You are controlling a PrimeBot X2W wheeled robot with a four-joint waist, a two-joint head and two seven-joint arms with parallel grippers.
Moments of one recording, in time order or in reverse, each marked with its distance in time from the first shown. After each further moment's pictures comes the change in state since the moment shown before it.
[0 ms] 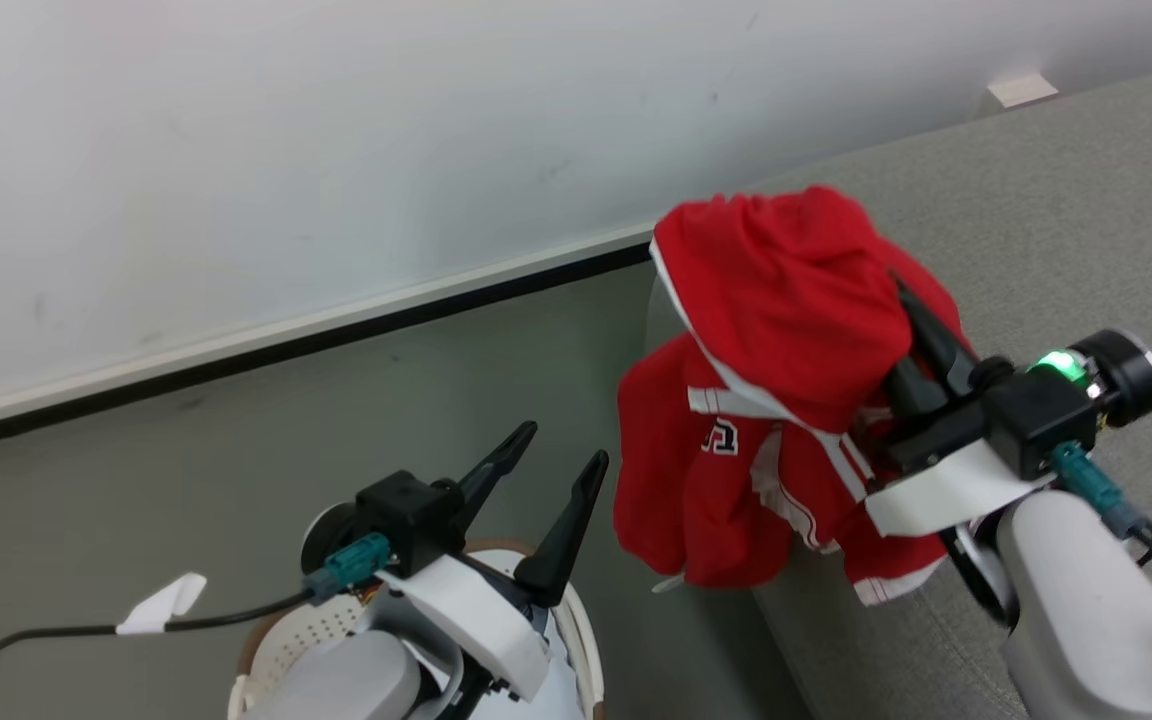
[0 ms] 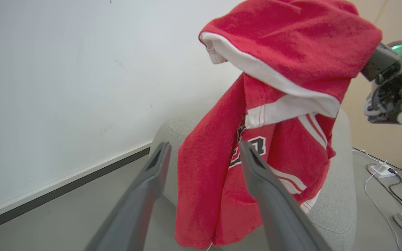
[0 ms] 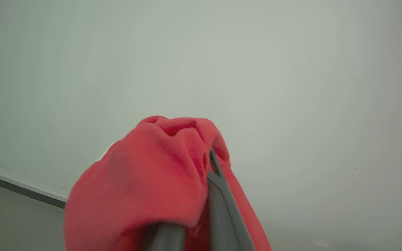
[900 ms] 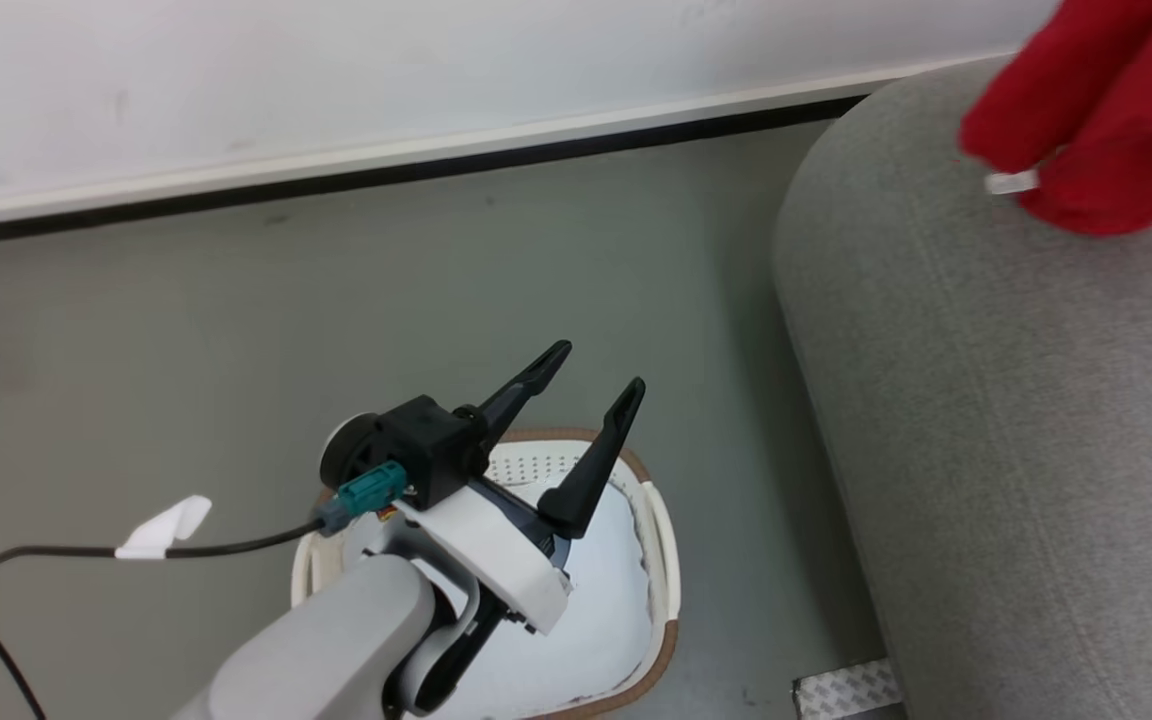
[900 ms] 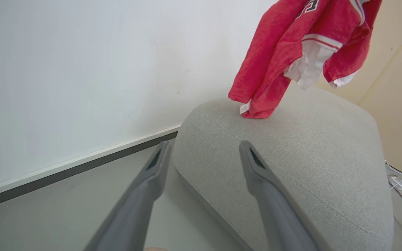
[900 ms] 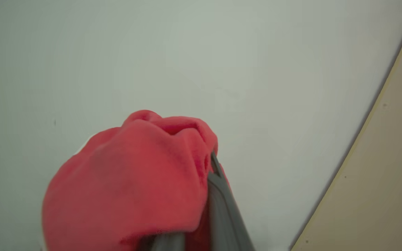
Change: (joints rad) left arm -0.137 -0.017 -0.009 0.012 0.025 -0.066 0.008; right arm -0.626 -0.322 -0.454 0.315 -0.125 0.000 0.171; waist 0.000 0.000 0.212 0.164
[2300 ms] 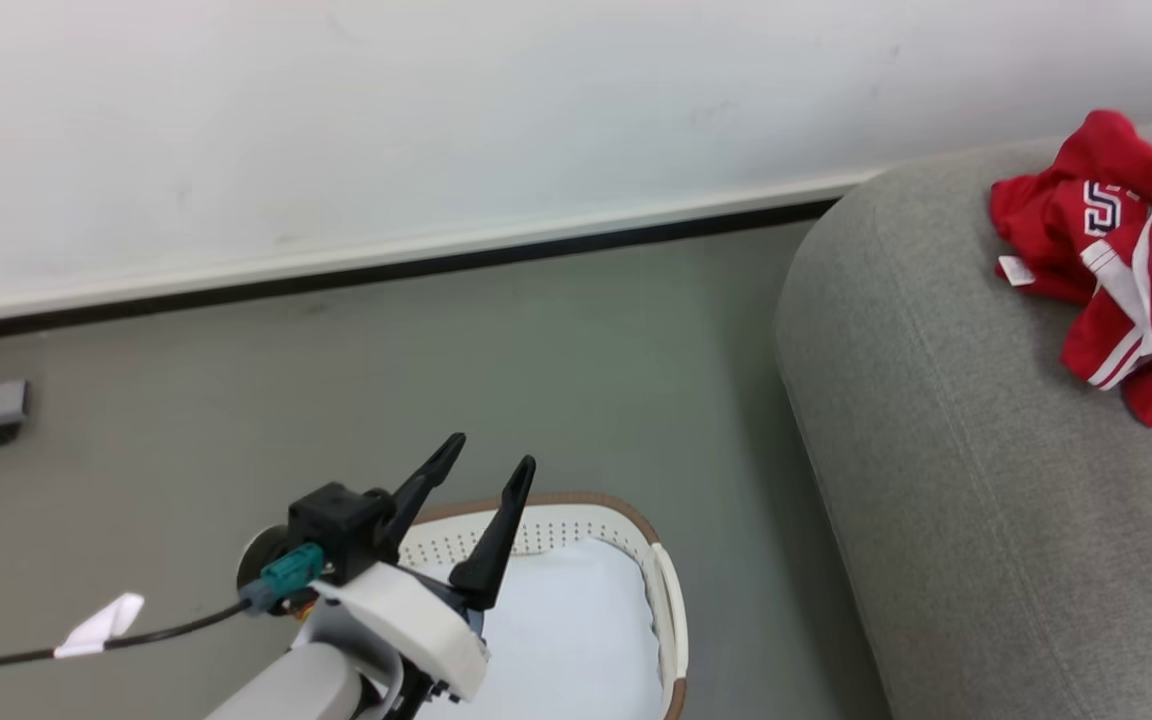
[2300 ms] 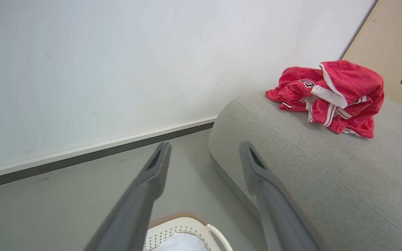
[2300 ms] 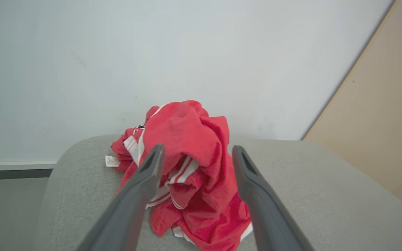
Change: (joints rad) left arm 0.189 0.055 0.090 0.029 -0.018 0.057 -0.016; right arm 0.661 0.365 -0.408 -0.099 -0.311 0.000 -0.171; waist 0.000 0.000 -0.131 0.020
